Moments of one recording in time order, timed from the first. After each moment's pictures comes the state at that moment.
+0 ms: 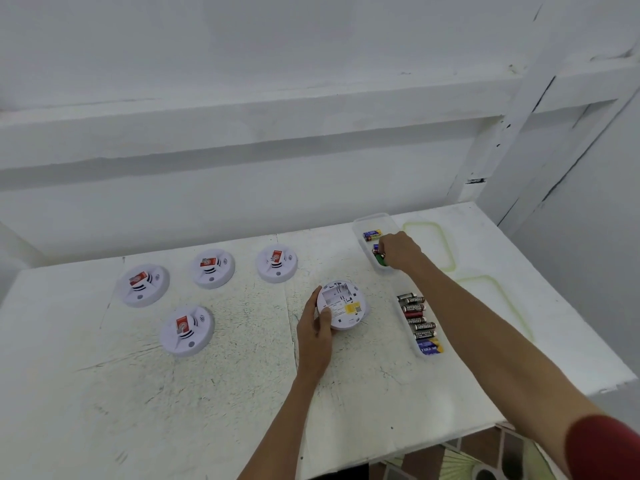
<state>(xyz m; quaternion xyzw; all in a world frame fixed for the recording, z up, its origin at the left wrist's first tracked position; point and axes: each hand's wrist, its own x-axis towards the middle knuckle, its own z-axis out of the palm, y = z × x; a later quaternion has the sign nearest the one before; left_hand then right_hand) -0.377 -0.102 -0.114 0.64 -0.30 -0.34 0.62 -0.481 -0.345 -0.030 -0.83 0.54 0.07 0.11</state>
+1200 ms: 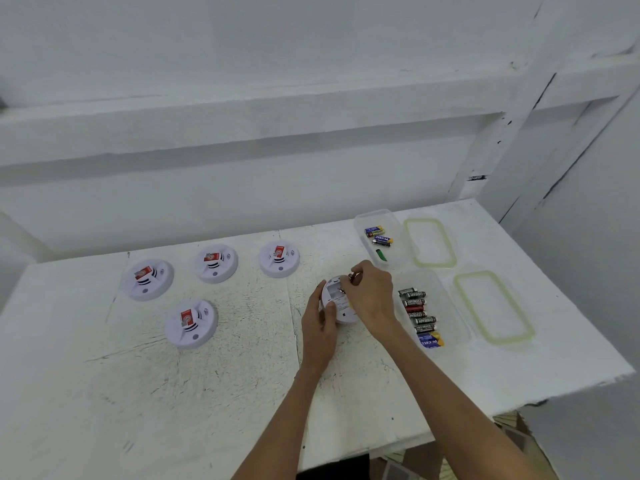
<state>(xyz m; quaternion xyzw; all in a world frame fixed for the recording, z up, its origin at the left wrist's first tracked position) -0.382 -0.100 -0.103 0.65 -0.34 -0.30 0.61 -0.456 -0.197 -0.040 -0.71 0.57 -0.27 0.31</state>
